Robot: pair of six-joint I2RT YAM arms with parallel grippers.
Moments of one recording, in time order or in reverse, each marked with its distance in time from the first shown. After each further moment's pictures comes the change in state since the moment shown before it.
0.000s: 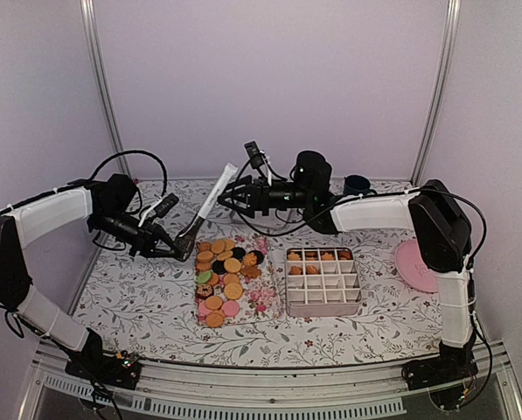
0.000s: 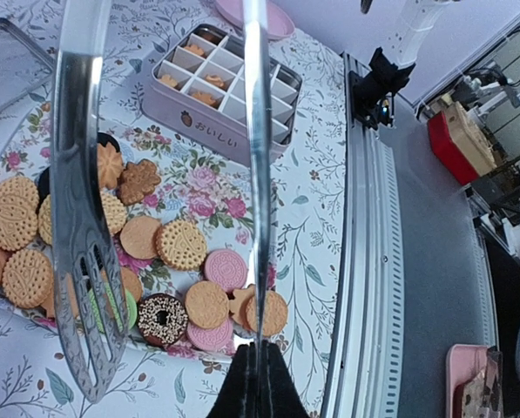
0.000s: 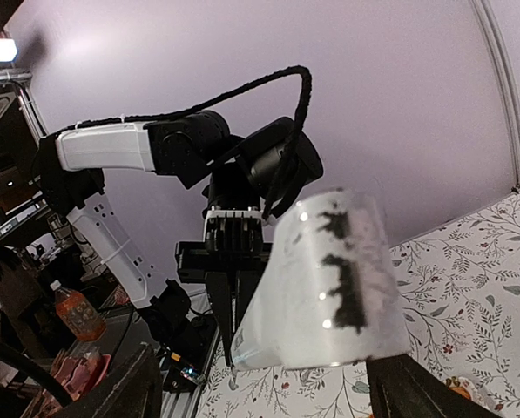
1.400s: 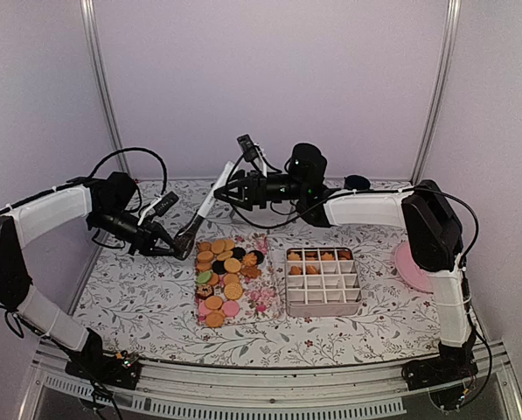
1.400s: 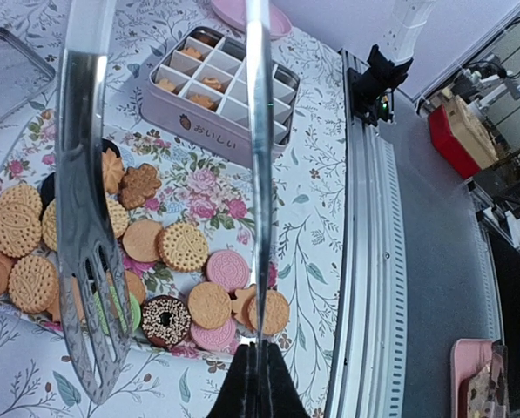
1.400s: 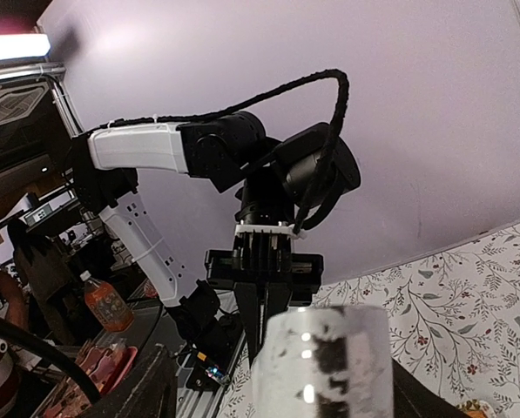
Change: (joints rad) left arm -0.001 0.000 0.021 -0.021 -0.006 0.028; right arm 0.002 0.065 0.136 0.009 -0.110 0.075
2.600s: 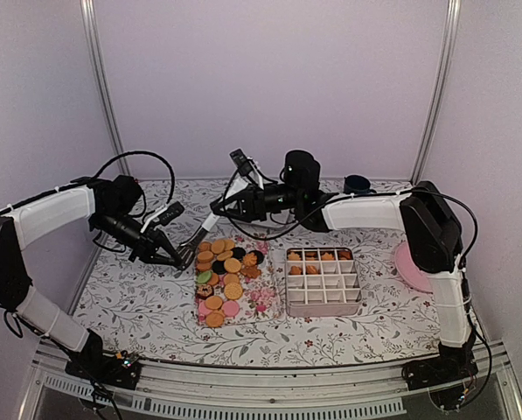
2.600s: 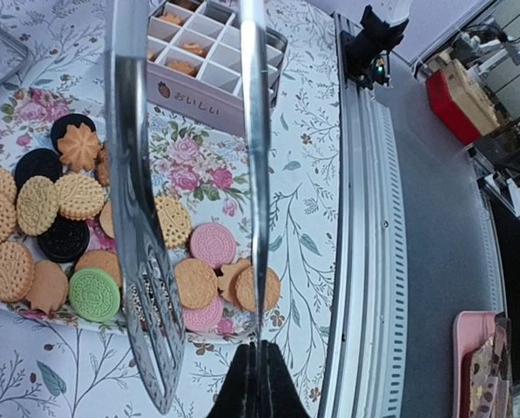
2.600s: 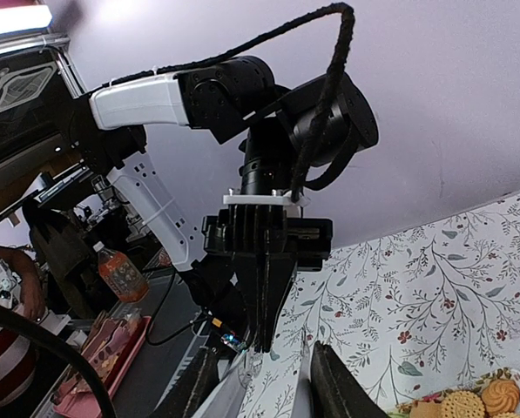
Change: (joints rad) left arm -0.046 0.000 0.002 -0.075 -0.074 0.069; right arm 0.019 0.002 -0.030 -0.098 -0.088 -0.057
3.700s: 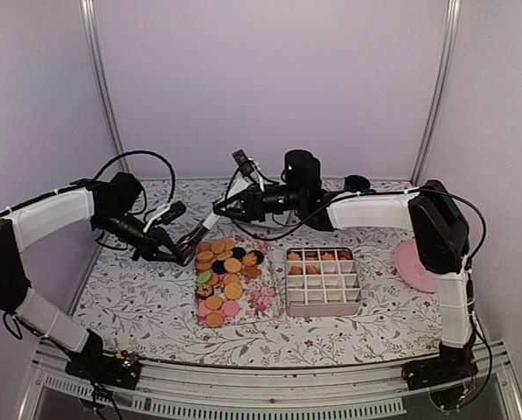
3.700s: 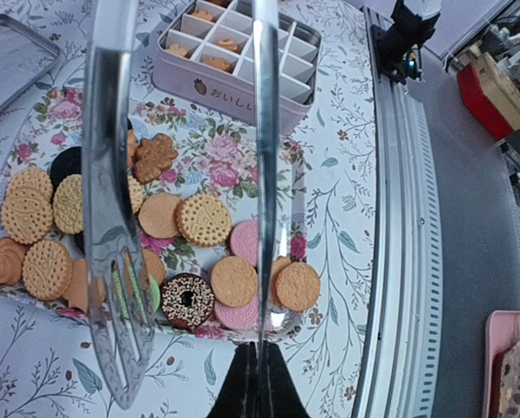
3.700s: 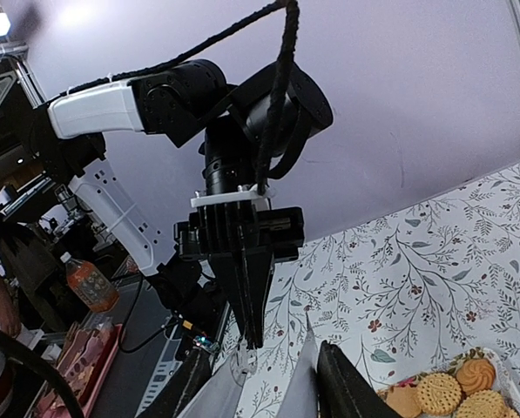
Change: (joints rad) left arm -0.005 -0.012 -0.011 0.094 -0.065 -0.040; right arm 0.005 -0.057 -0.040 -0.128 0.117 -0.107
